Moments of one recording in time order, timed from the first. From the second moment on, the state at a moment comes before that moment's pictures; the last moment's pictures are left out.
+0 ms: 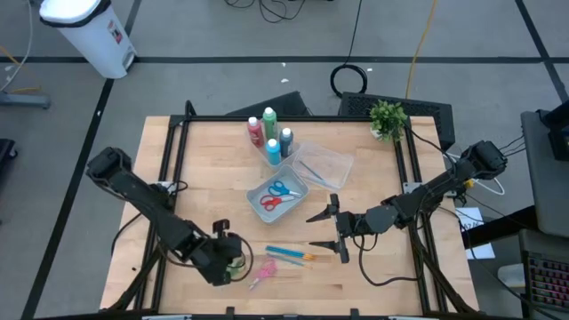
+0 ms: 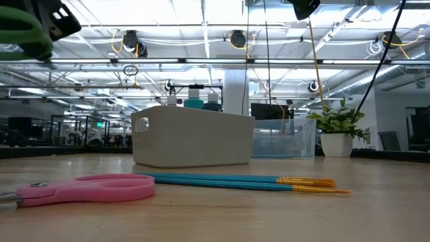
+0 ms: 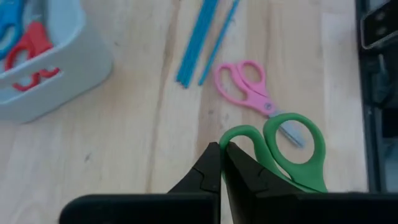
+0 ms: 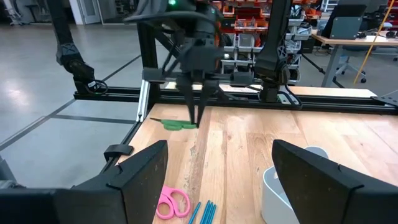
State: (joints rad) left arm -0.71 1.50 1.03 -0.61 -0.33 -0.74; right arm 0.49 1.33 0.73 0.48 0.34 0.09
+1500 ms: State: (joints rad) left arm -0.71 0.80 0.13 0.72 -0.50 -0.43; right arm 0.49 1.33 0.73 0.47 0.34 0.09
